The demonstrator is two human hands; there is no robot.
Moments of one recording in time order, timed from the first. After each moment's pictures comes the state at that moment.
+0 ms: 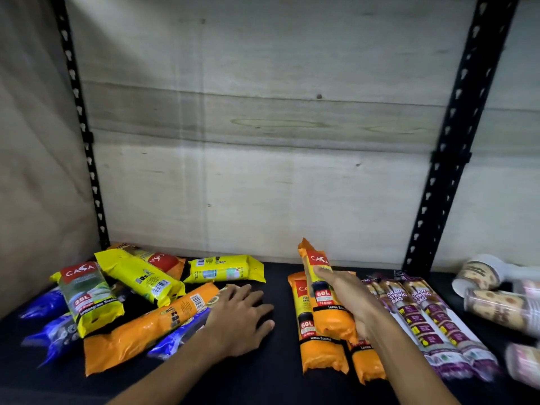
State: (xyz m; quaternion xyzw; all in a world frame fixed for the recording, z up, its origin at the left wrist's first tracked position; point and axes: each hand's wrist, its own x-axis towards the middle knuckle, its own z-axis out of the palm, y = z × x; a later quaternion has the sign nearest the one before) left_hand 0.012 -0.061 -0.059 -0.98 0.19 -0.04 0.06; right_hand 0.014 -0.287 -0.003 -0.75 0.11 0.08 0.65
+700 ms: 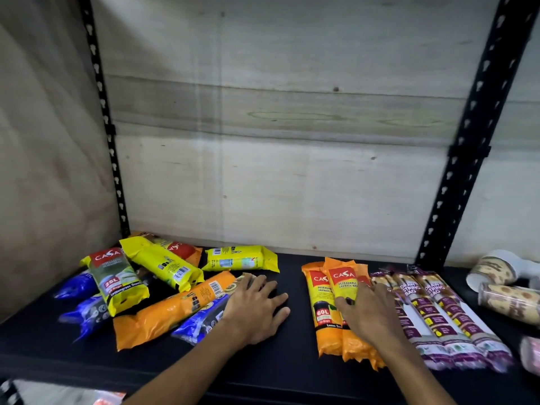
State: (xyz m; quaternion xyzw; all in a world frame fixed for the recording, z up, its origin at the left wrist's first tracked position) left_hand 0.009 -0.060 -0.071 -0.97 0.19 -0.08 0.10; right_hand -0.011 -0.287 -0.041 -0.97 0.11 -0.07 0.21
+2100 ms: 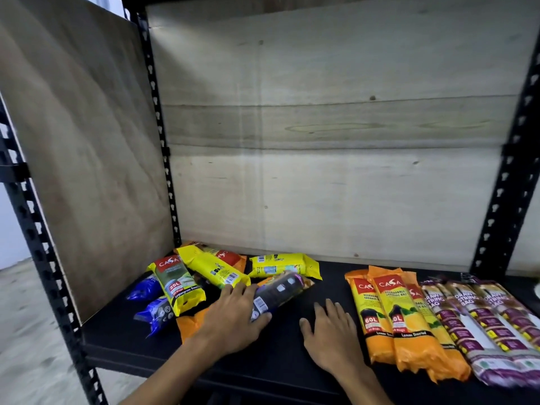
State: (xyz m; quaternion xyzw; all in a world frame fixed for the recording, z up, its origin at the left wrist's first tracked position) left_hand -0.059 0.040 -0.033 -0.99 0.03 -0.11 -0.08; right_hand -0.024 -0.155 -0.081 -0.98 -0.05 -0.02 0.18
